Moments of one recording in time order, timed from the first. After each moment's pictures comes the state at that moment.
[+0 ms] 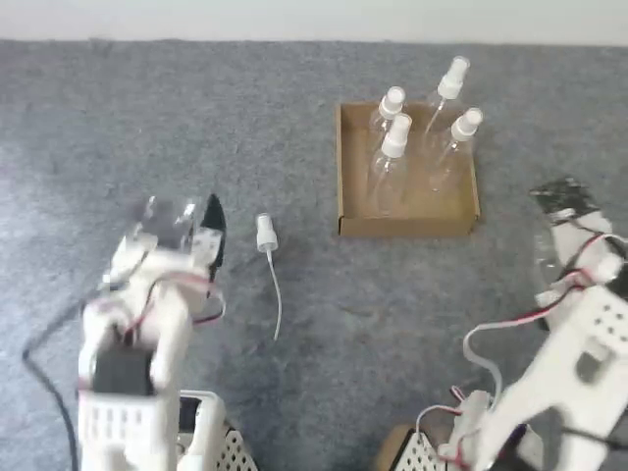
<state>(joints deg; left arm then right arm) -1.8 -69.8 55.9 57.4 -8.3 35.3 -34.3 34.1 80.9 55.5</state>
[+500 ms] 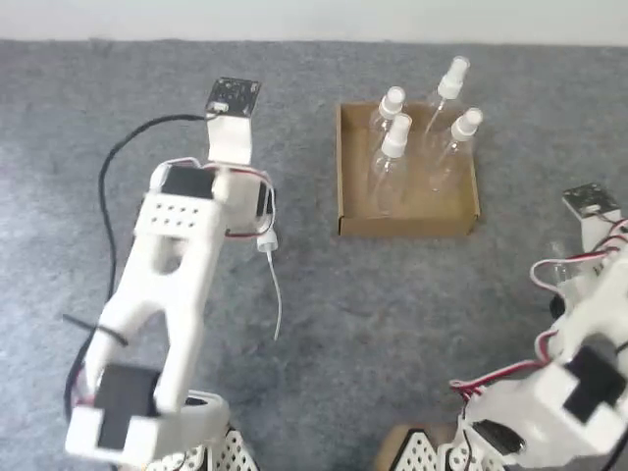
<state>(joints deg) 3.3 -7.3 21.1 66.4 6.8 40.2 4.0 22.8 63.7 57.1</state>
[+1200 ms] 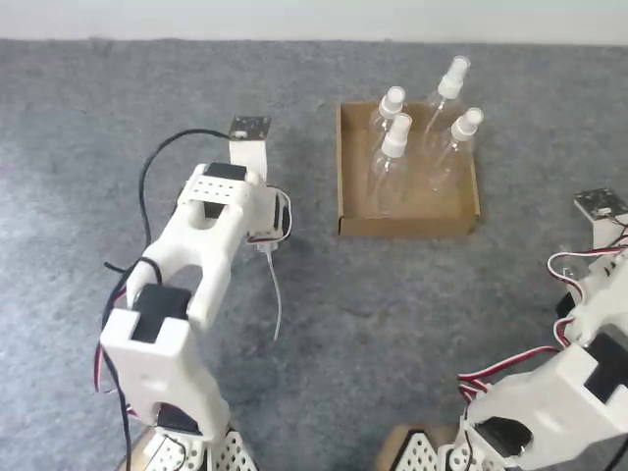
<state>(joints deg) 3.8 18.8 16.3 61.5 12.8 42.1 11.4 17.9 63.6 57.4</state>
